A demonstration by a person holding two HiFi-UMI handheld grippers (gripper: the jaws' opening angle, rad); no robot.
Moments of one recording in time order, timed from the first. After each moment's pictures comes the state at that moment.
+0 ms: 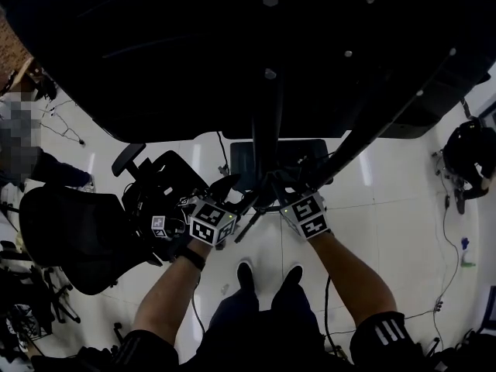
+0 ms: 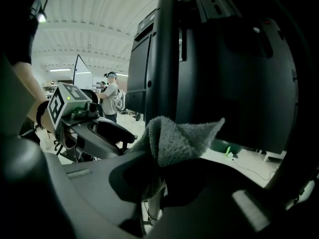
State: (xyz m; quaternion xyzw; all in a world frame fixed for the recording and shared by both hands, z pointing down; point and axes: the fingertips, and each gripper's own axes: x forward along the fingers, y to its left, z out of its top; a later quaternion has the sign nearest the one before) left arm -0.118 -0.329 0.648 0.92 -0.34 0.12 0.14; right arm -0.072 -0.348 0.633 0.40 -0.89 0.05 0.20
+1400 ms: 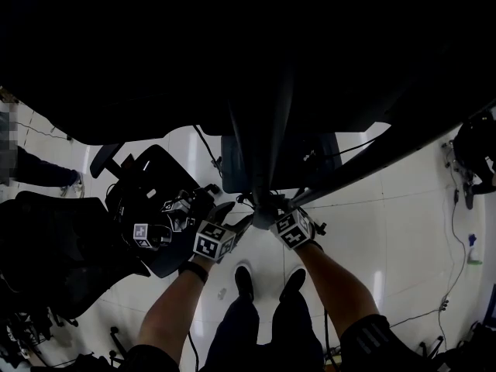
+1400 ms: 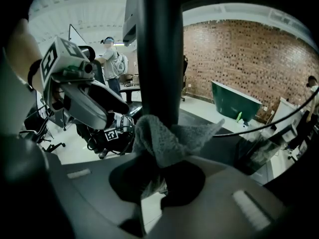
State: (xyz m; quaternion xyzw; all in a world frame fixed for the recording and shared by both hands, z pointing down) left arm -0.126 -0.326 0.892 0.88 -0.34 0.22 0.25; right arm -0.070 -0.345 0.932 0.34 -0.86 0.14 0.35
